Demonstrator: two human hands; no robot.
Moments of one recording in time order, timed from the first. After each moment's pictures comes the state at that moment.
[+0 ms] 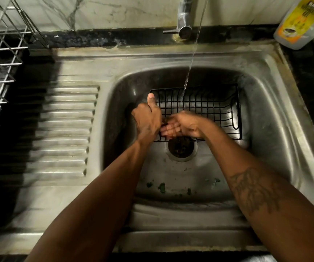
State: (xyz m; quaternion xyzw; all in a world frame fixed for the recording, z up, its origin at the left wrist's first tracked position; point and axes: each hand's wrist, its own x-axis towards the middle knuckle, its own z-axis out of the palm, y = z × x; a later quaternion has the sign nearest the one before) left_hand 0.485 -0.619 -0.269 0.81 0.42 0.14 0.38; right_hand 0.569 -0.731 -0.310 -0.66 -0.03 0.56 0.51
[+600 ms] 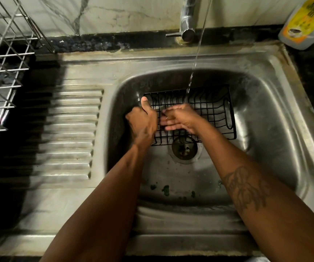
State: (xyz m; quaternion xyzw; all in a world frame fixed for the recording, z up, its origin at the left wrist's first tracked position) left_hand 0.479 -0.602 -0.273 0.81 0.46 0.16 0.34; right_hand 0.573 -0.705 -0.306 -0.70 0.00 0.45 0.55
